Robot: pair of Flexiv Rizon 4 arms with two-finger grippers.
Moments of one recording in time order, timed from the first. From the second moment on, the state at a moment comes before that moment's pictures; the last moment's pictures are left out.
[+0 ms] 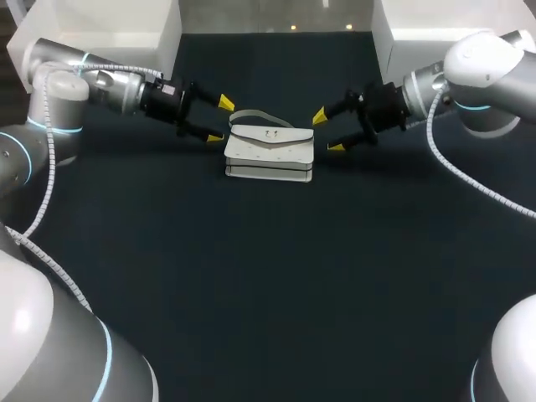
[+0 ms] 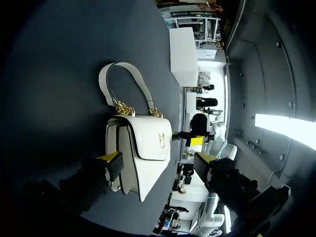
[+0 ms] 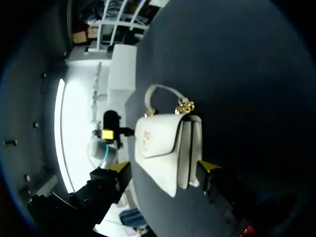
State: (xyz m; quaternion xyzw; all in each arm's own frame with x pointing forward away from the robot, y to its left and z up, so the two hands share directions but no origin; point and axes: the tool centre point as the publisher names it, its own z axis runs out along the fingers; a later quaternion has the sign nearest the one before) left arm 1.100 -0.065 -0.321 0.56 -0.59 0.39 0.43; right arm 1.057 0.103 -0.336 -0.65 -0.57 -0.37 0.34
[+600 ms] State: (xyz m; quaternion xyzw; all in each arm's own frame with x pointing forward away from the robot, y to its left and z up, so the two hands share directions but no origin) left arm 1.091 -0.078 -0.332 0.53 -0.60 0.37 0.46; right arm 1.069 0.116 -0.353 -0.65 -0.55 -0.36 0.38
